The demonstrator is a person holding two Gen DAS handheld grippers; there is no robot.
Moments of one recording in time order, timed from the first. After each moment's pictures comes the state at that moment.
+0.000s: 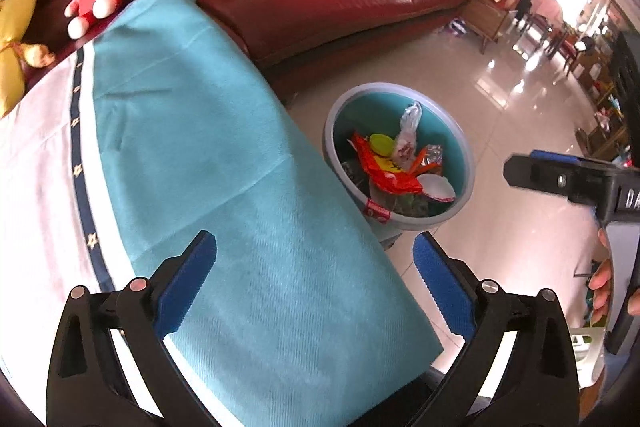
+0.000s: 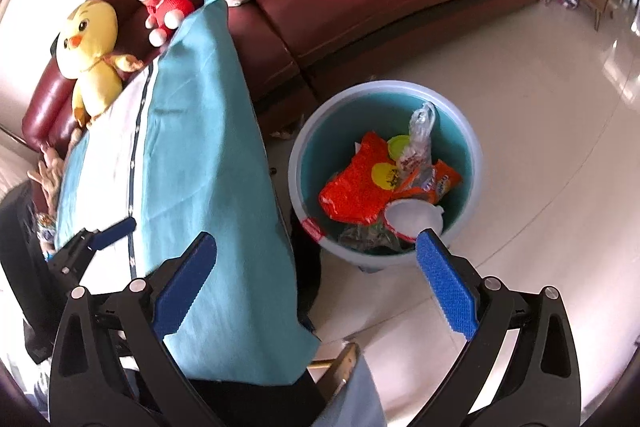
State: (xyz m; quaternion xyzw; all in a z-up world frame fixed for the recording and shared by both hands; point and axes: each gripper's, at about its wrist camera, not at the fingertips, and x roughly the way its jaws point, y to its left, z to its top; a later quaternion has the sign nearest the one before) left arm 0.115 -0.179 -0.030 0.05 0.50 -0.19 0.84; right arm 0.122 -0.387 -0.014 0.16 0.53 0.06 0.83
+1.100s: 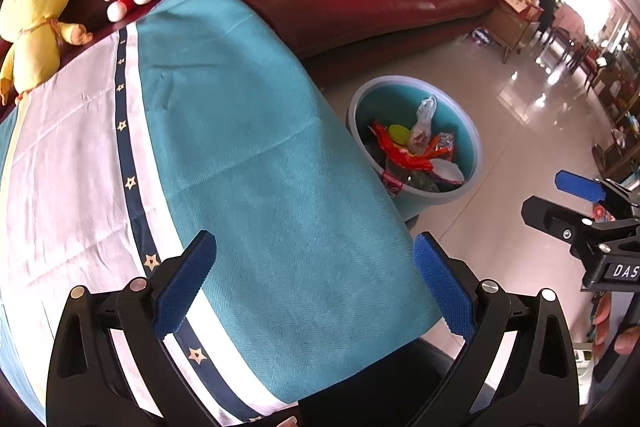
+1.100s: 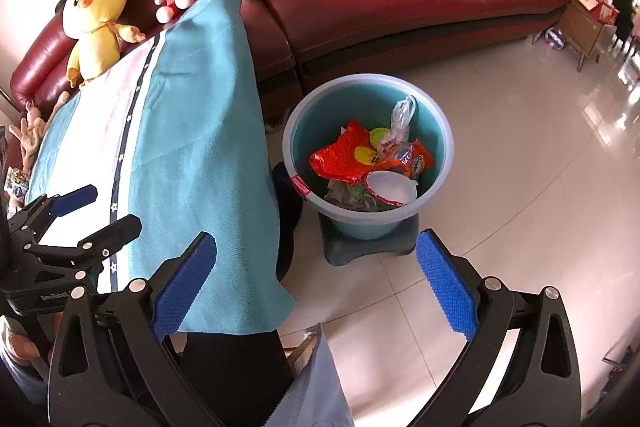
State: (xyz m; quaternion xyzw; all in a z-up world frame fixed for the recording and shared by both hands) left arm 0.068 -0.160 -0.019 0.04 0.50 -0.14 0.85; right arm 0.056 -0.361 -0.004 0.07 0.51 0.04 0.86
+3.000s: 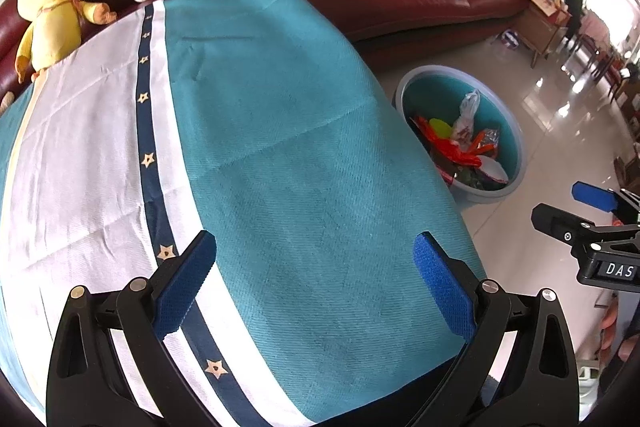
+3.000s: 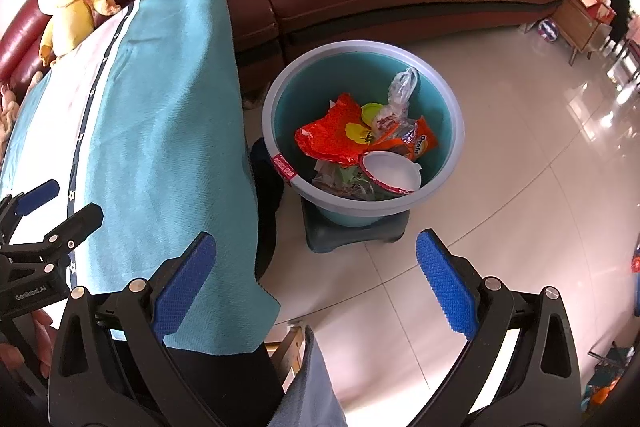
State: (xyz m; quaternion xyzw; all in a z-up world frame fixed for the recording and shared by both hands) left arm 0.085 -0.135 -0.054 0.04 0.51 -0.09 0.86; right arm 0.081 -0.347 -0.051 0.05 0.55 0.01 0.84
